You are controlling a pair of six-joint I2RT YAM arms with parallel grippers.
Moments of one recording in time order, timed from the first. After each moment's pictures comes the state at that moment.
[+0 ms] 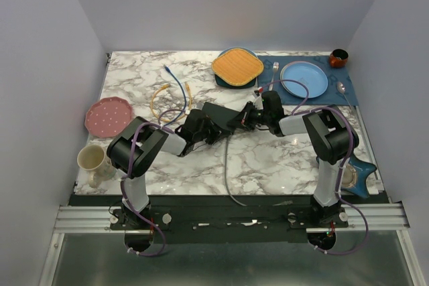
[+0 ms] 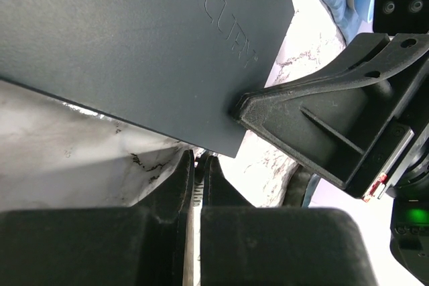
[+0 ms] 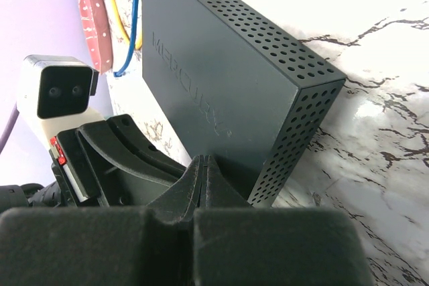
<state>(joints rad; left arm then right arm) -0.60 1.85 0.71 0.59 0.22 -1.27 0.41 1.97 0.91 0.47 -0.59 0.94</state>
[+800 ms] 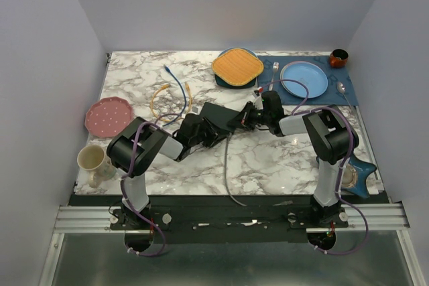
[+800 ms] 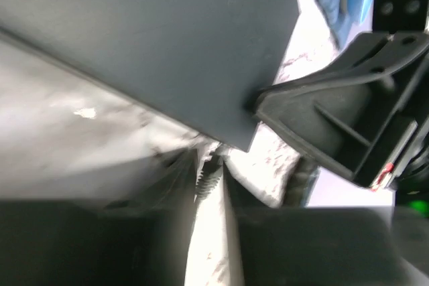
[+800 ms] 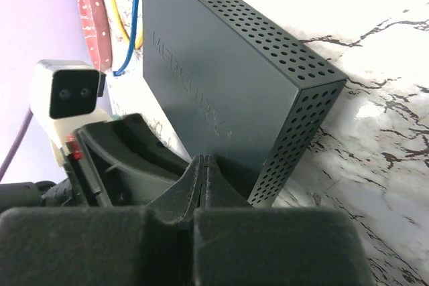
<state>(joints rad) -0.58 1.86 0.64 0.72 0.22 -1.29 0.41 1.97 0.91 0.47 -0.59 0.93</state>
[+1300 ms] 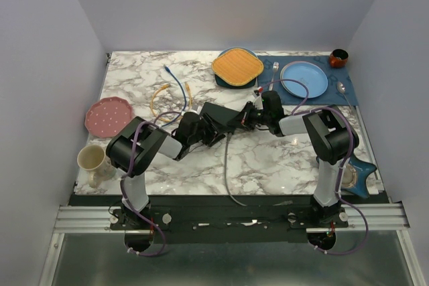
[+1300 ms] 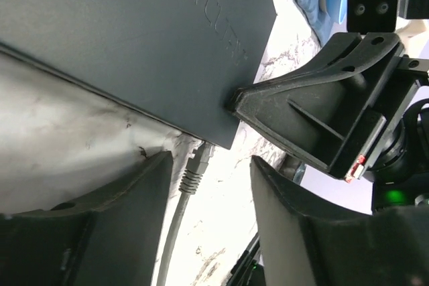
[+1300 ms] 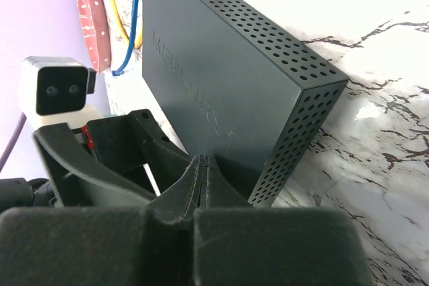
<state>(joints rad) -0.56 1.85 0.62 0.76 0.26 -1.29 0.41 1.97 0.91 0.47 -0.58 0.93</state>
